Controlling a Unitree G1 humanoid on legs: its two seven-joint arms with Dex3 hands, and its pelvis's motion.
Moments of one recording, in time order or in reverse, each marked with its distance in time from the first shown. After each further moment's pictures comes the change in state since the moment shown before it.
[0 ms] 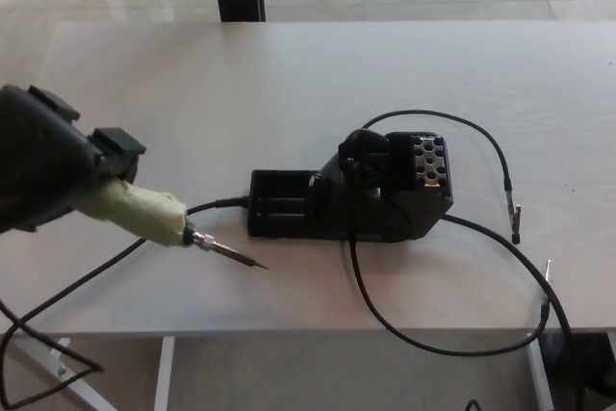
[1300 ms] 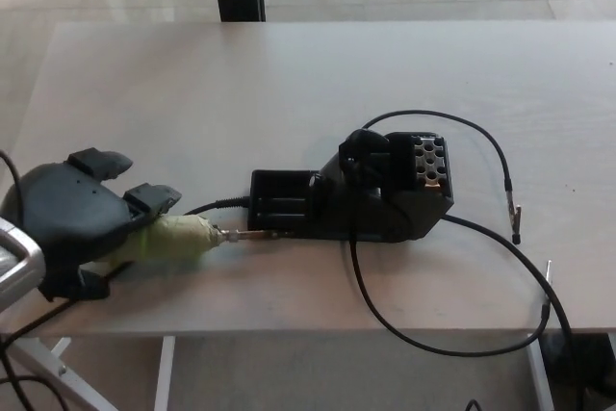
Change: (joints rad) left_arm -0.059 -0.083 -0.145 0.095 0.075 0.101 -0.362; right_arm 0.005 0.000 0.002 -0.001 0.012 0.001 -0.001
